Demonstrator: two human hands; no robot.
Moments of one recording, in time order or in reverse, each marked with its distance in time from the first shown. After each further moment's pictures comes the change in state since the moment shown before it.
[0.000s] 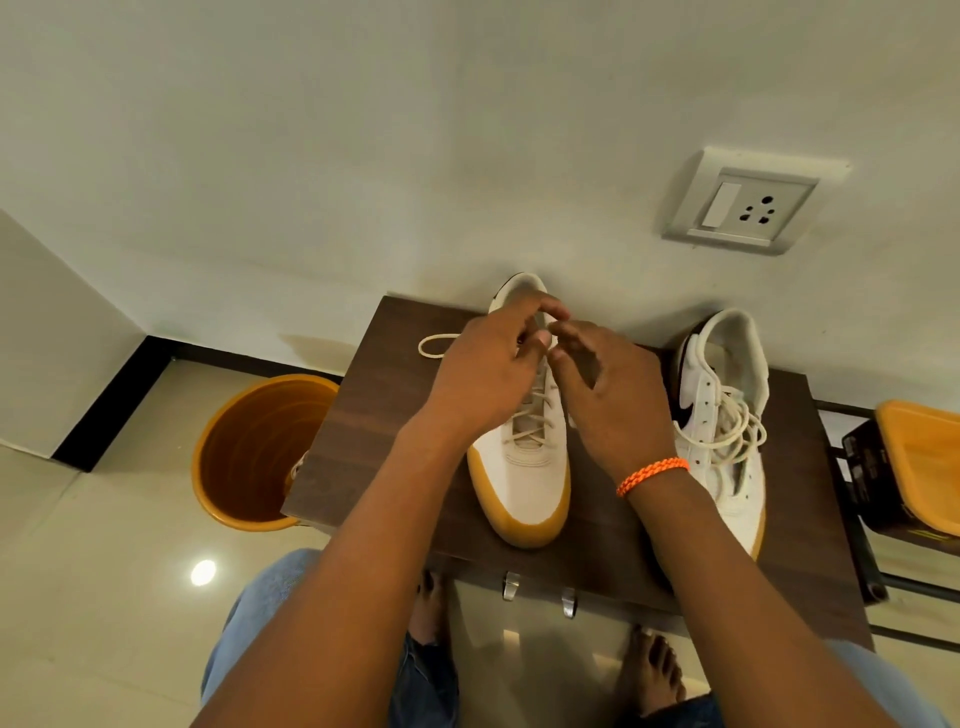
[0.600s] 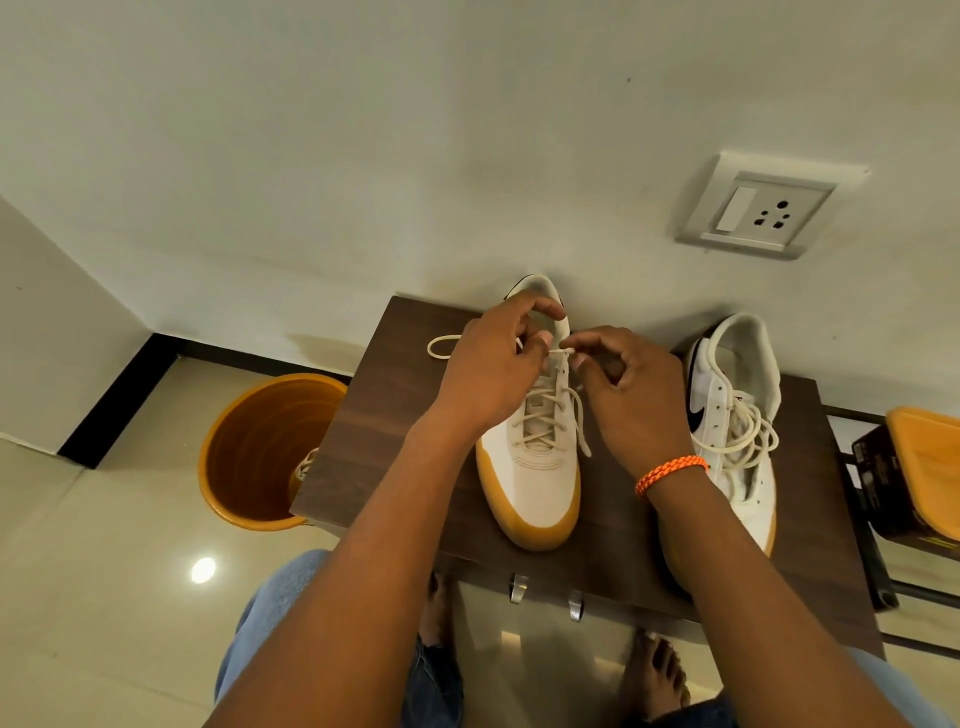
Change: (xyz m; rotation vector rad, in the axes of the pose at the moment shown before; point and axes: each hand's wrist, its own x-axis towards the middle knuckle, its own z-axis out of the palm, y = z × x) left_hand 0.004 -0.007 -0.002 -0.083 0.058 -0.078; right_hand 0.005 0.010 0.001 0.090 0.045 0.048
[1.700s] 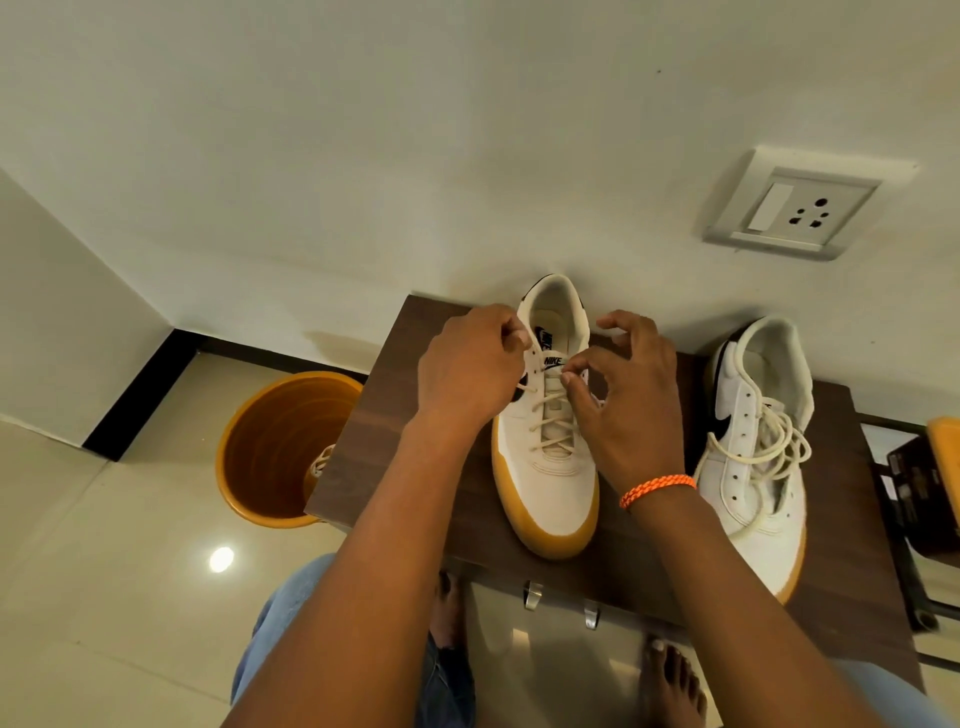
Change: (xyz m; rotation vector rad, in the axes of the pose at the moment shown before) left_hand 0.003 -0.015 -0.020 0.375 0.088 -0.209; right_hand -0.007 0.006 0.027 -0.290 0.011 -0.054
